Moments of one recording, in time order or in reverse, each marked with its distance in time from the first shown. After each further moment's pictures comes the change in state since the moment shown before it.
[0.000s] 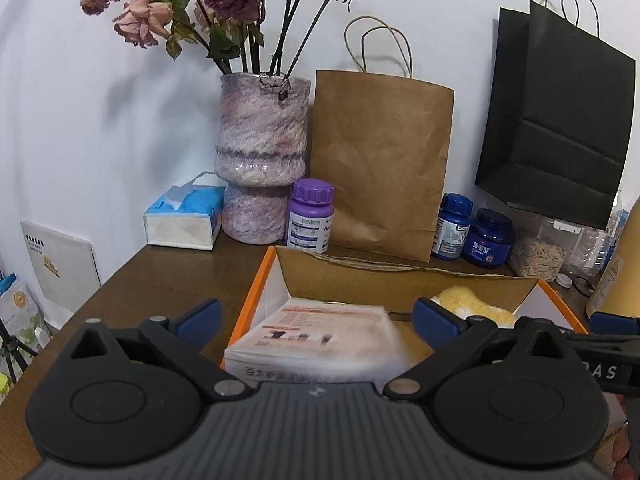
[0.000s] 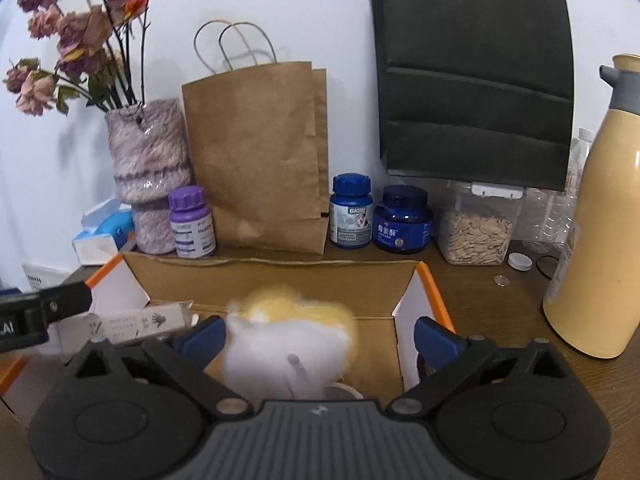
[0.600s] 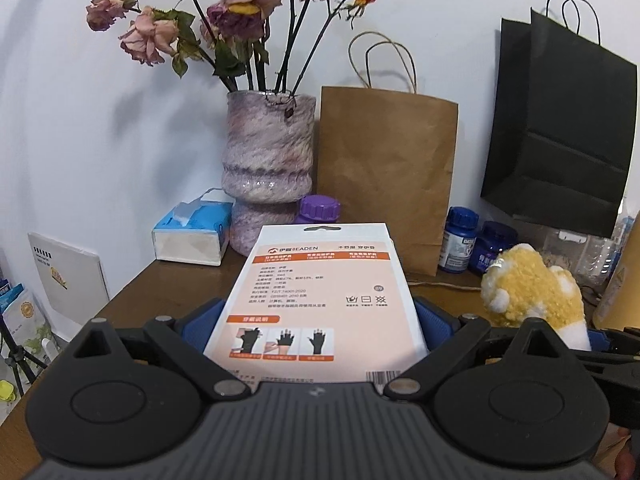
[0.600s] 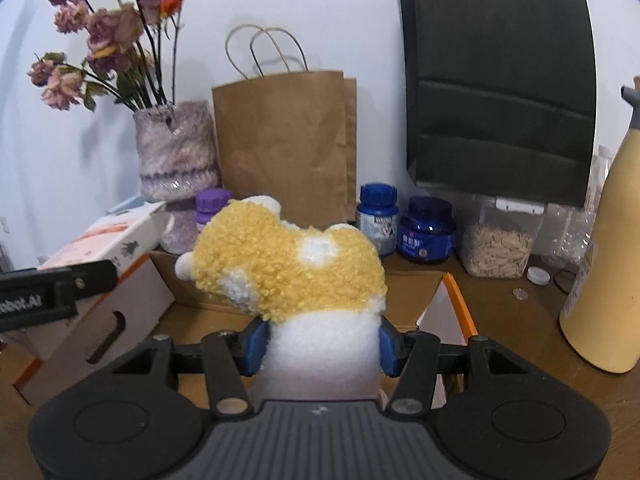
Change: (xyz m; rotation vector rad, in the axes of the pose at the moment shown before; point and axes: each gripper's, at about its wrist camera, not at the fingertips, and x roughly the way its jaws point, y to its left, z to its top) left arm -0.003 -0.001 0.002 0.012 -0.045 0.026; right arm 0.000 0.015 0.001 -0.045 -0.008 0.046
